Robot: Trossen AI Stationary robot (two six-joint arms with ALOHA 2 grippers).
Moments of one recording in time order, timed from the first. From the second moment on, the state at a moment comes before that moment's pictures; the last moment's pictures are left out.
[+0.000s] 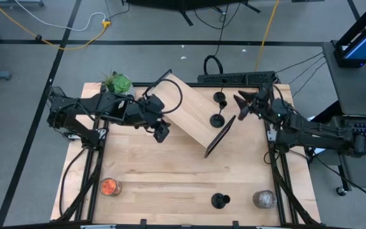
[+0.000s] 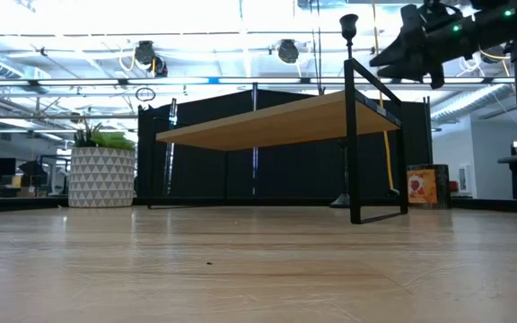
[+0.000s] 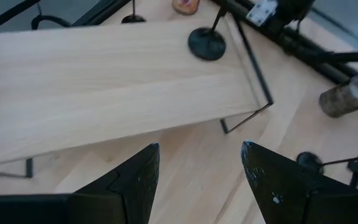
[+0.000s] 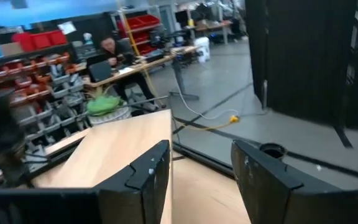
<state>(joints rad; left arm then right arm) -0.12 1.54 1.84 -1.16 -0.32 -0.69 -0.35 0.59 0.43 0.12 0.37 0.27</state>
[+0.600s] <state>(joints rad) -0.16 1.54 1.84 -1.14 -0.40 -0.55 -0.65 0.98 0.90 -0.27 0.17 0.42</state>
